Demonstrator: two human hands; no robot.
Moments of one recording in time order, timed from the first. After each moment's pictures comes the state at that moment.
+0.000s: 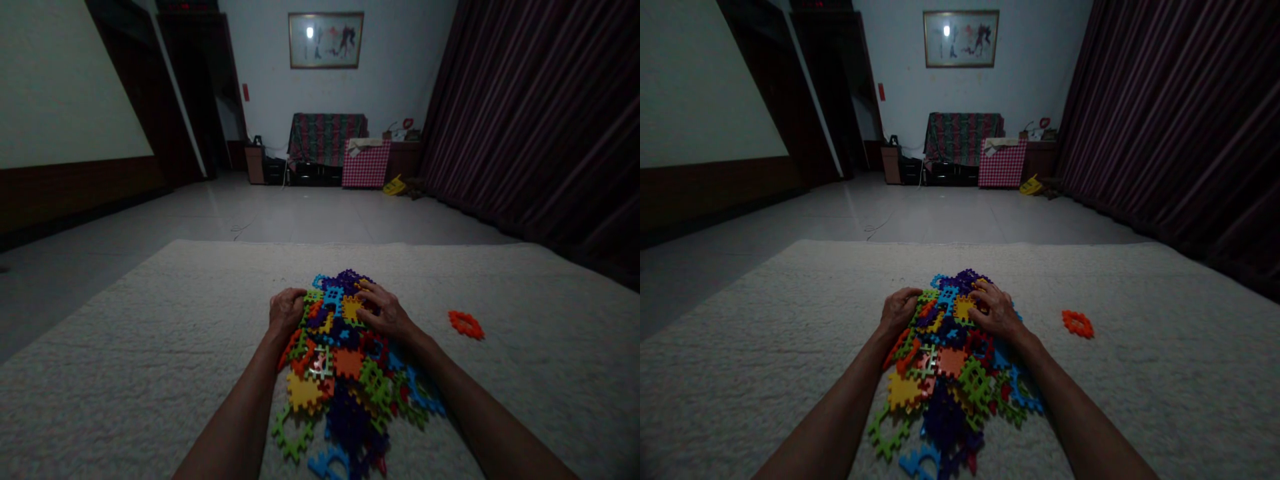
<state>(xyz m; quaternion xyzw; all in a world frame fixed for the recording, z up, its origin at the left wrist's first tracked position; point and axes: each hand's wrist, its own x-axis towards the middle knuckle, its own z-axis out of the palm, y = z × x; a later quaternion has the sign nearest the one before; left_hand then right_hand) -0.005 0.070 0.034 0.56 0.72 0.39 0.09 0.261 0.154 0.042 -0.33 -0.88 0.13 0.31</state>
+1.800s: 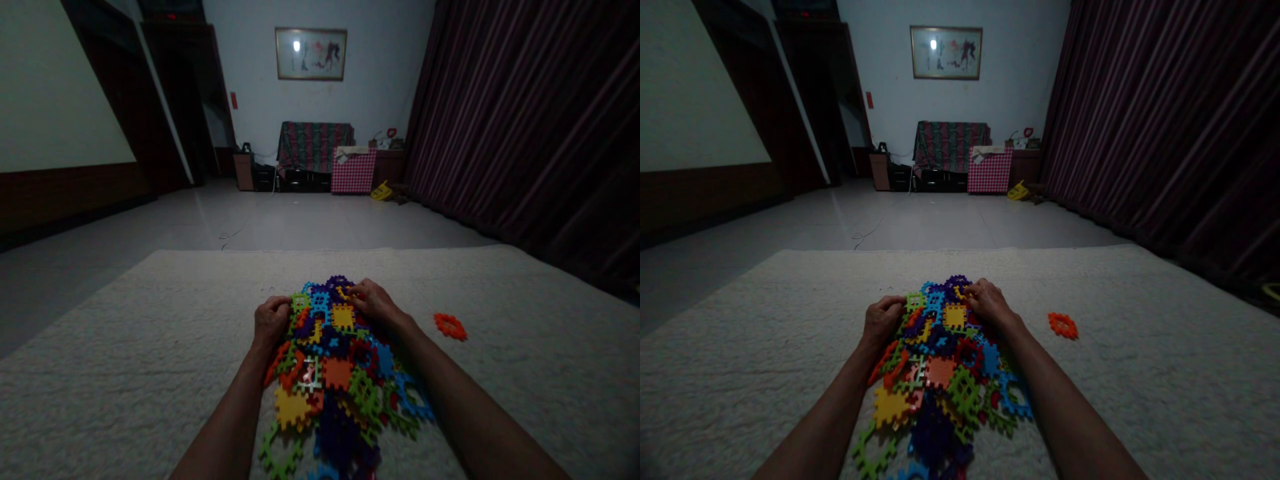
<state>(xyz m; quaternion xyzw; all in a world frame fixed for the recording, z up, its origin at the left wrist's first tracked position) -0.004 0.070 0.035 0.43 0.66 0.59 0.19 0.256 0.188 0.066 -0.44 -0.88 0.06 0.18</state>
